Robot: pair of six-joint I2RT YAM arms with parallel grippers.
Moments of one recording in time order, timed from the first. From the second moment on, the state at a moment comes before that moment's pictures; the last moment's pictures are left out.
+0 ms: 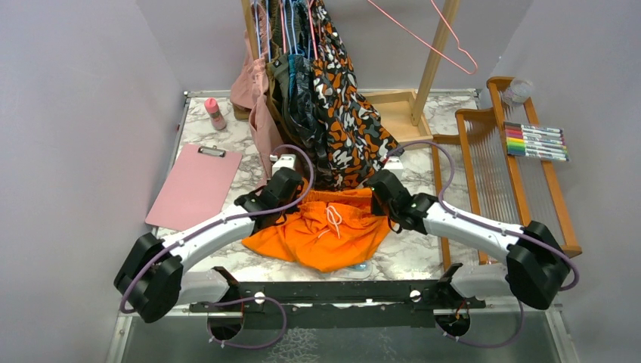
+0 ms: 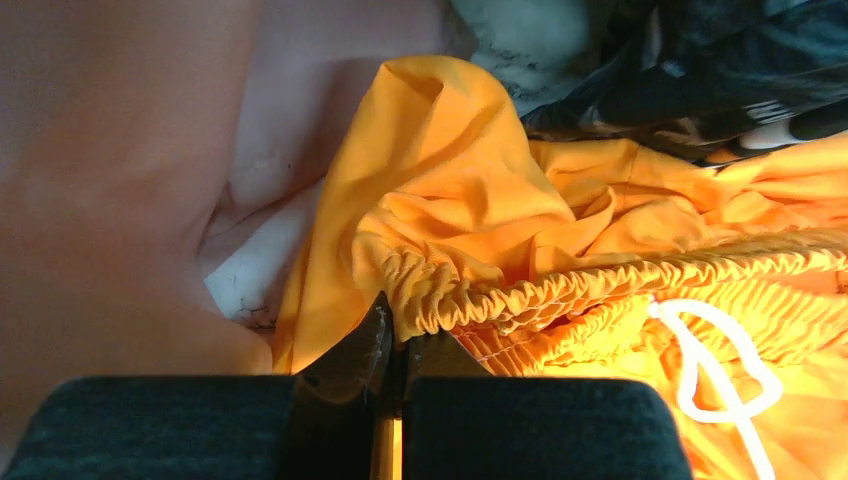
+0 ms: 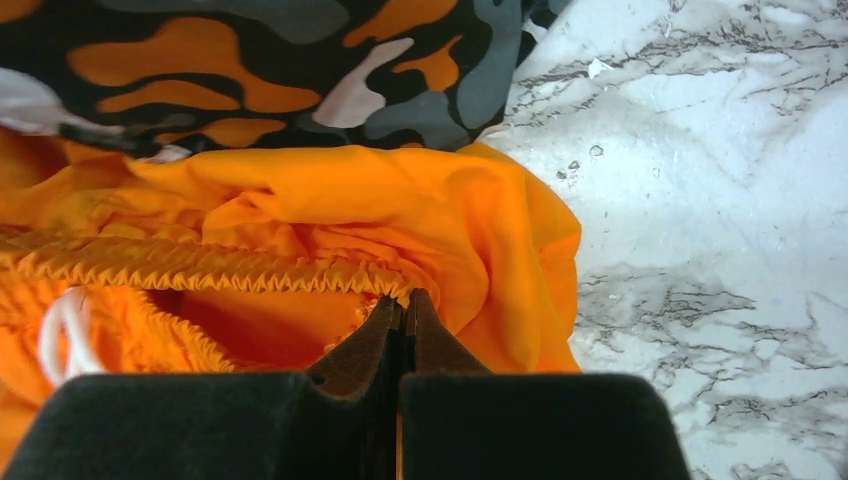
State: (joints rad) left arm -0.71 1.19 0.70 -0.27 -0.35 -0.52; right arm 0.79 1.25 0.72 -0.29 0.43 0.59
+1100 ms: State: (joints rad) left arm -0.69 1.10 0.73 -0.35 -0.18 -0.47; right arm 0.75 1.06 0.85 -0.43 -0.09 0.23
